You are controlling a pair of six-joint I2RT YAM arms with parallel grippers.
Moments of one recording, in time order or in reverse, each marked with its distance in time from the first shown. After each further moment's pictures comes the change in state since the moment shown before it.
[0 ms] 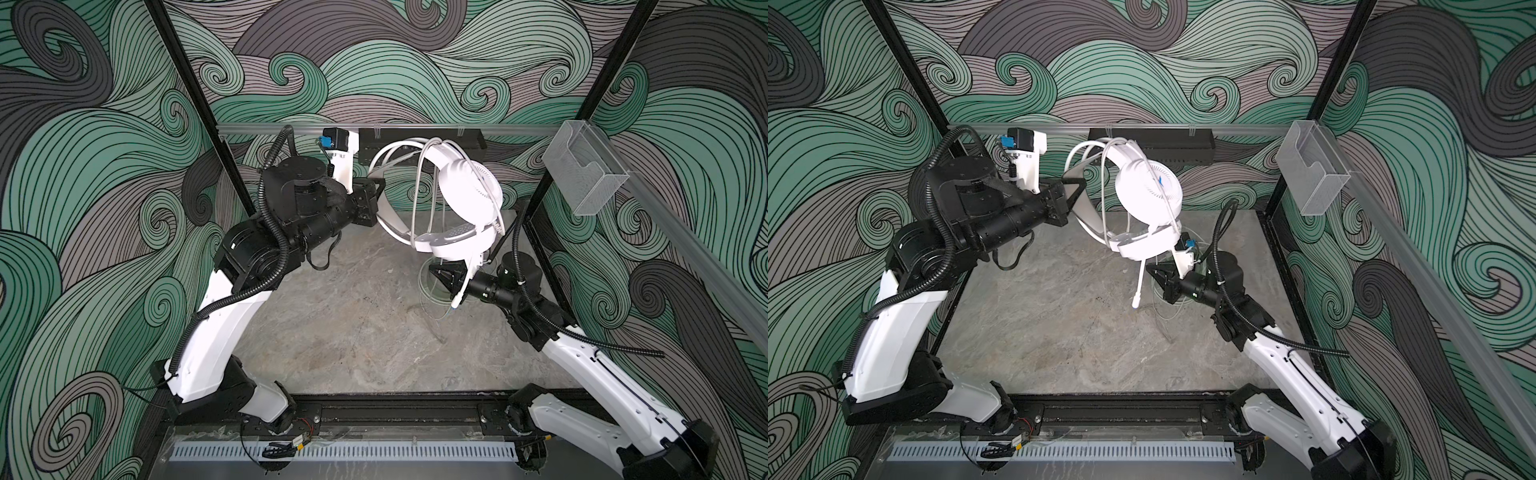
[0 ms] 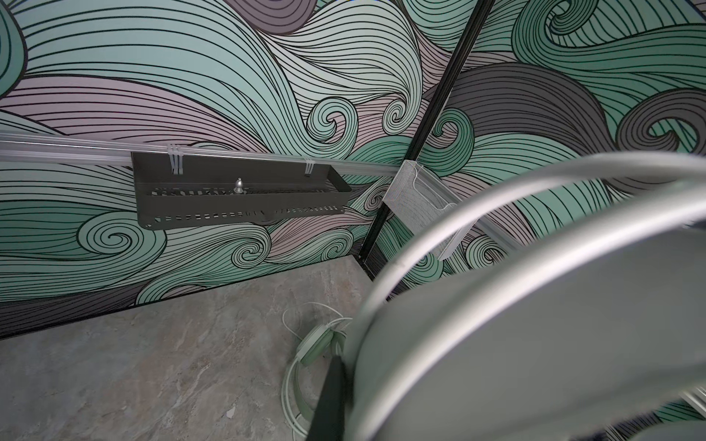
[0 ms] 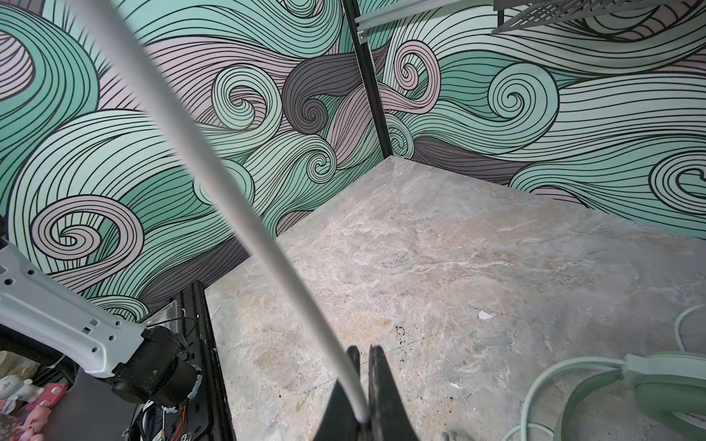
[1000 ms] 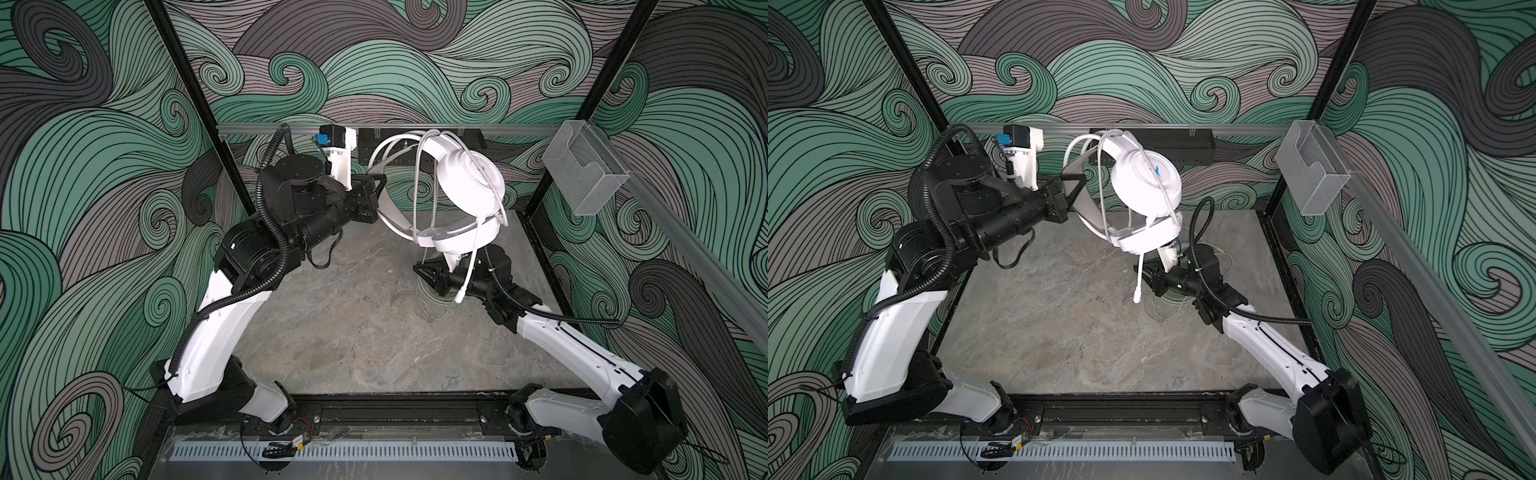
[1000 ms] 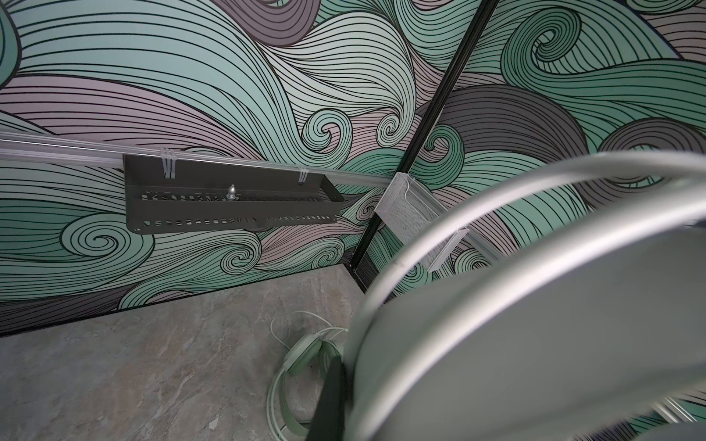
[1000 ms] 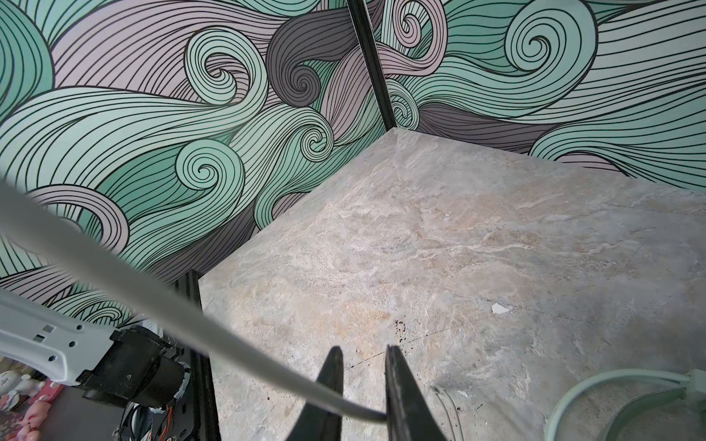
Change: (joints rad) left arm 0.000 0.000 -0.001 0.031 0.004 -0.030; right arm 0.010 0.204 -0.020 0.149 -0.030 0.019
